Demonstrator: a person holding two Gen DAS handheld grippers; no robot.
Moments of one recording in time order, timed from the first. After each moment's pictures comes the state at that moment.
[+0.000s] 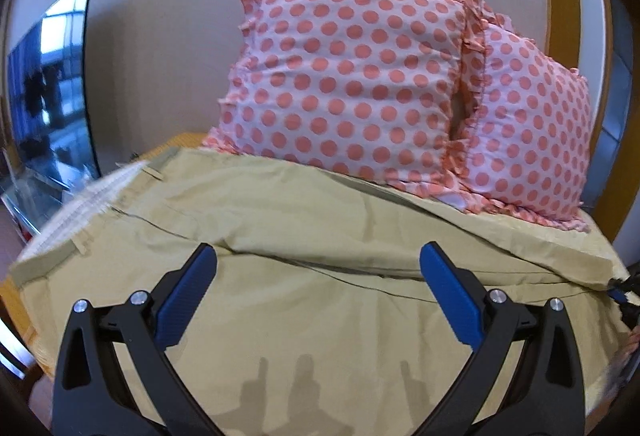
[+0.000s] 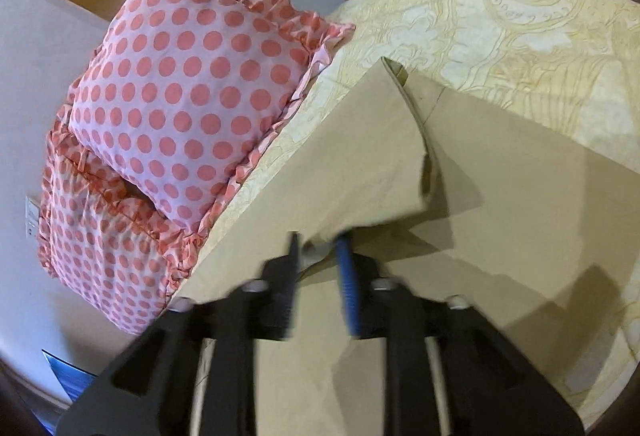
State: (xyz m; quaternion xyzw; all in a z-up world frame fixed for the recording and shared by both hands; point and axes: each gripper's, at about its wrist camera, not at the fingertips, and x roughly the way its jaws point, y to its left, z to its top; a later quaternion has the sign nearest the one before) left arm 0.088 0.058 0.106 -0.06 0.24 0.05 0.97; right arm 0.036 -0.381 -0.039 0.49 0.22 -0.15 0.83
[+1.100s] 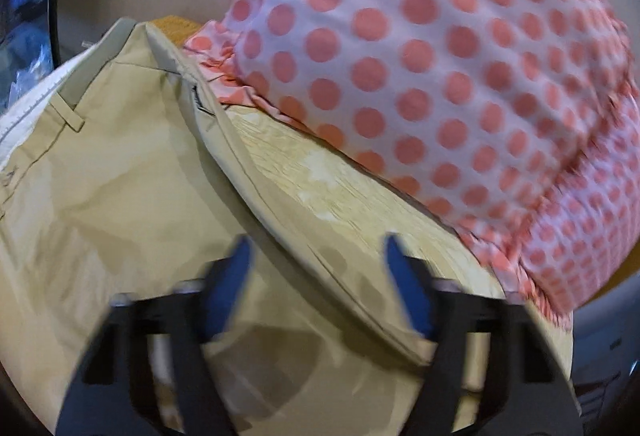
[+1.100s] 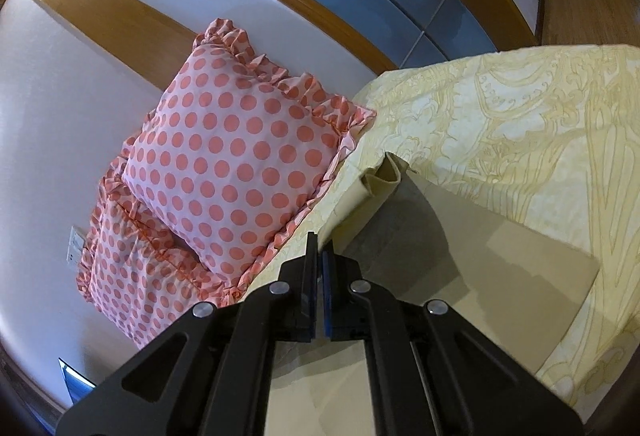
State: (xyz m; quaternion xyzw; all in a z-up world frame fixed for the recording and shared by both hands) left arm 0.306 0.161 0.053 -0.26 0.40 0.05 0.88; right arm -0.024 -0.403 -0.023 0.48 0.08 -0.13 0.86
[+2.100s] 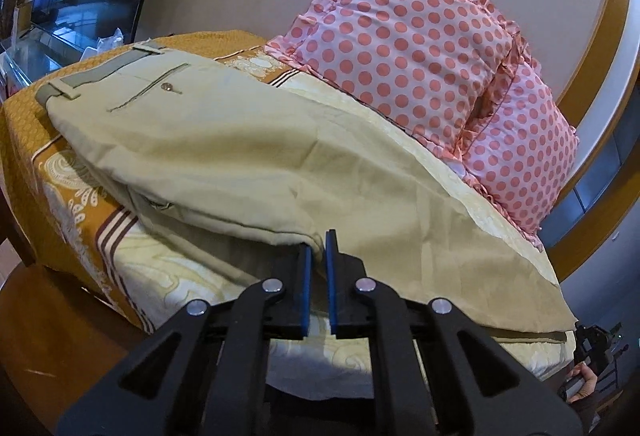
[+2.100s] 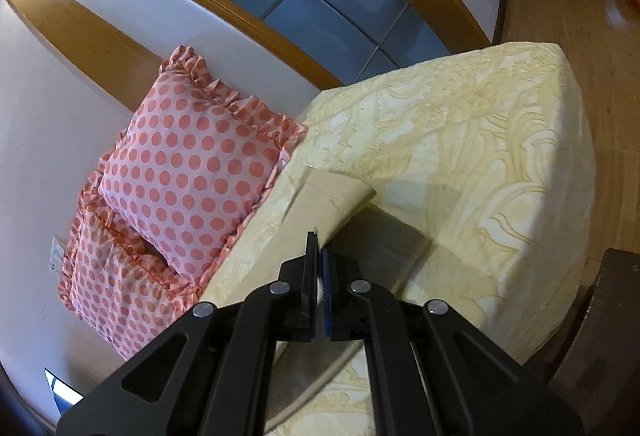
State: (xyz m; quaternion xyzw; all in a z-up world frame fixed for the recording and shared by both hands) left arm -0.030 0.165 0.029 -0.25 0.31 0.01 0.92; right arm -0.105 -0.411 -0.058 0.48 0.08 -0.20 0.85
